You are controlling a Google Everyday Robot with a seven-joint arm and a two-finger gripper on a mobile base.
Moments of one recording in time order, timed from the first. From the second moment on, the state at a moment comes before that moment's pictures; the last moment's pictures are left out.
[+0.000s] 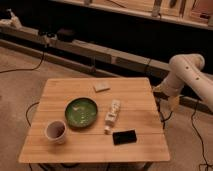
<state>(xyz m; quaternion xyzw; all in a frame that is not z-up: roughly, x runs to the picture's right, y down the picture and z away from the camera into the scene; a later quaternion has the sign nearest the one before) 0.316 0.040 0.782 -0.30 -0.12 -0.28 0.90</state>
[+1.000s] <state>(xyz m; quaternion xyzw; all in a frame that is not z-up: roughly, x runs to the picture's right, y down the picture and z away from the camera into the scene) 0.070 -0.013 0.828 -0.28 -0.16 -0.51 0.80</state>
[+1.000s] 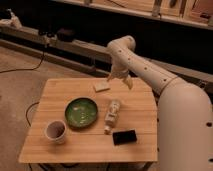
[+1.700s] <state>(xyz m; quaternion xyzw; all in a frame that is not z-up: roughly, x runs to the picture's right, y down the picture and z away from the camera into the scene) -0.011 0.136 0.670 -0.24 -0.33 -0.54 0.74</state>
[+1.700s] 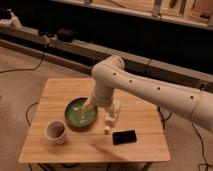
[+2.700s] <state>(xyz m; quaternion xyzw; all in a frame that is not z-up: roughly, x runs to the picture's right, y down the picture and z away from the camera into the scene) 0.292 0.119 0.705 -0.32 -0.15 -0.31 0.88</state>
